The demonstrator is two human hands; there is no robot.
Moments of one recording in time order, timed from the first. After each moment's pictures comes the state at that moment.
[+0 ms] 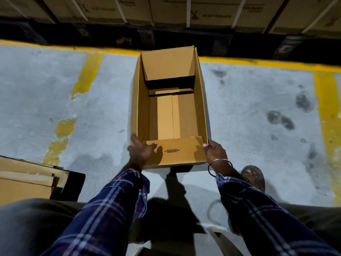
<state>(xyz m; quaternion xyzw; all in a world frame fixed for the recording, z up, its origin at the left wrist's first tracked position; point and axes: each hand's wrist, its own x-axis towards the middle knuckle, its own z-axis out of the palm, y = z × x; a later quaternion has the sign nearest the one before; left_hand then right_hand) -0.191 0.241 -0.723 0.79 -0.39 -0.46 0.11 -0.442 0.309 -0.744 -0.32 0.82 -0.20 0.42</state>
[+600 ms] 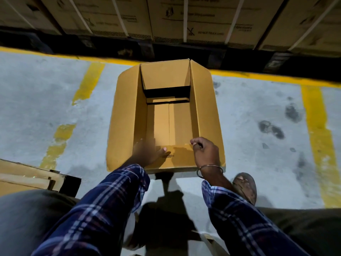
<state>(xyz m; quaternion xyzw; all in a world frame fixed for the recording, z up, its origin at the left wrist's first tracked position) -0.209 0.226 -0.727 0.60 -0.71 -0.30 -0.22 -0.422 0.312 -0.690 -0.41 0.78 -0.36 0.32</state>
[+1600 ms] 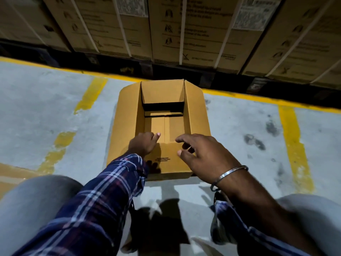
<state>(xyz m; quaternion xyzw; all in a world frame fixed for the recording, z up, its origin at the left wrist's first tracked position) -0.217 0.213 -0.650 0.61 -0.75 -0.25 -0.02 -0.410 0.358 -0.449 -0.68 0.66 -0.12 0.29</state>
